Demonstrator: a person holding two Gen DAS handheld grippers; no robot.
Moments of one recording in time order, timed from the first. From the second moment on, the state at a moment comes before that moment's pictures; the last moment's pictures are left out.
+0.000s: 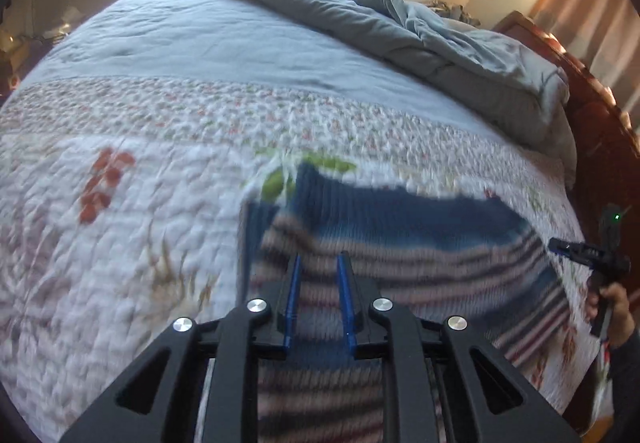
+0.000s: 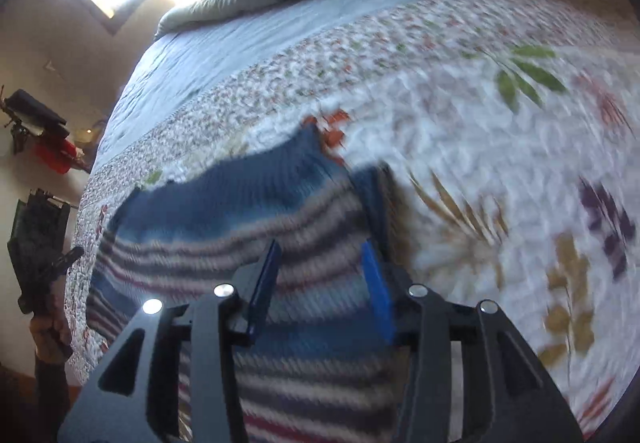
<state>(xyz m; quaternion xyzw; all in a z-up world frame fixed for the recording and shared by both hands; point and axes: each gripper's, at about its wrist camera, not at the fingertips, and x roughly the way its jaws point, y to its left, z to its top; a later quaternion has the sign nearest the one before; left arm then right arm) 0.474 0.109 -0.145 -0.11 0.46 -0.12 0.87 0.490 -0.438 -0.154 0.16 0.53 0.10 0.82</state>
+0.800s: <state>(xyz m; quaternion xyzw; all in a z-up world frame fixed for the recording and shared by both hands) 0.355 0.059 -0.182 -0.09 0.45 -0.13 0.88 0.377 -0.427 -0.183 0.18 0.53 0.11 0.82</state>
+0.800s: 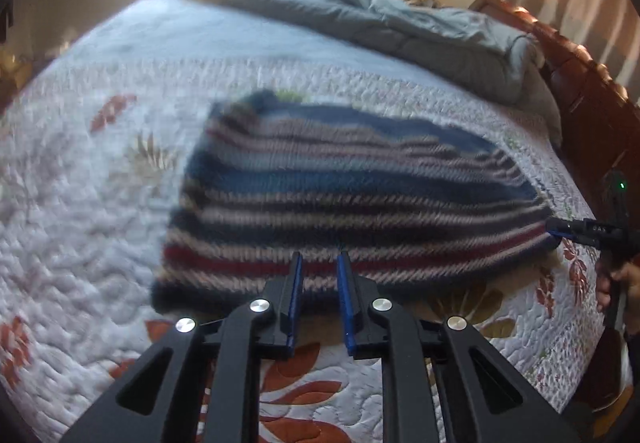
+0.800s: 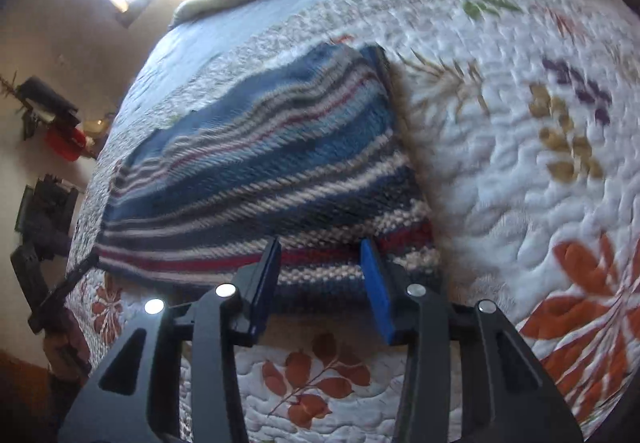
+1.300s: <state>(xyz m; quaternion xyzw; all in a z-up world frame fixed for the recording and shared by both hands) 0.326 0.060 -0.183 -0.05 0.43 -0.08 0.90 0.329 -0.380 -0.158 0.18 0.48 0.13 0.85</state>
